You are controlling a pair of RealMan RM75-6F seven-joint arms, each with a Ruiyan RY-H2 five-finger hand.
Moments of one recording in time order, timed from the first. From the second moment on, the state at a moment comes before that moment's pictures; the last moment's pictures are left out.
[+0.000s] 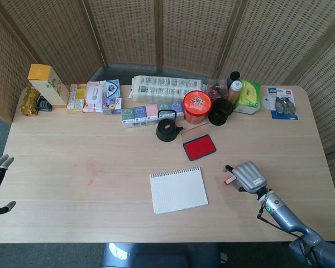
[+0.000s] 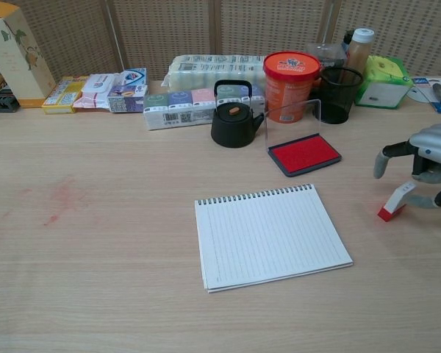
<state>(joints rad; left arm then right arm) -0.06 -0.90 -0.01 -1.86 1.48 1.44 0.12 0.52 -1.49 -0.02 -1.08 -1.67 1.06 0.13</state>
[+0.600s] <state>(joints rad) -0.06 -0.90 -0.01 -1.86 1.48 1.45 0.11 0.52 -1.55 0.01 -1.06 -1.59 1.07 0.17</state>
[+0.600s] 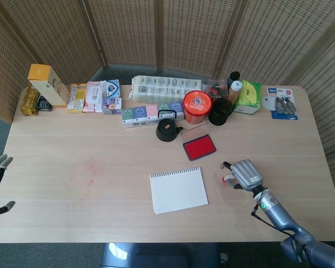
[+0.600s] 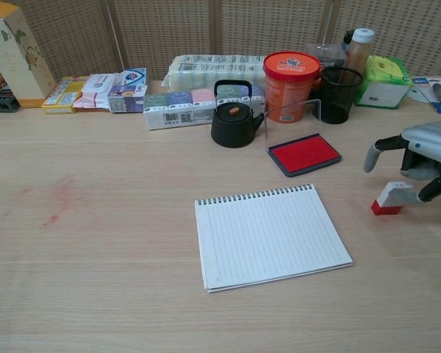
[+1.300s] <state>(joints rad) -0.06 -0.90 0.00 -1.86 1.48 1.45 0.11 0.51 -1.53 0.01 -1.12 -1.53 1.03 0.16</state>
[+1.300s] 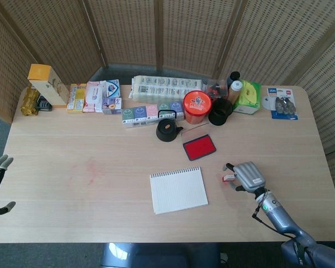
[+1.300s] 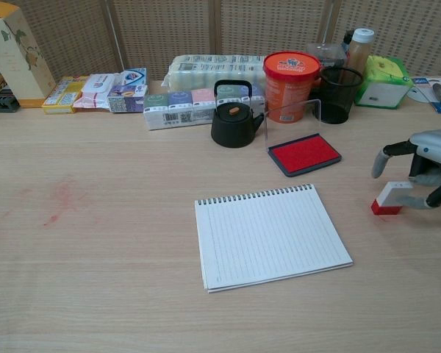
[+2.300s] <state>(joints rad) -0.06 -0.90 0.00 -1.86 1.48 1.45 0.11 0.52 -1.51 0.04 -1.17 -1.43 0.95 0.14</state>
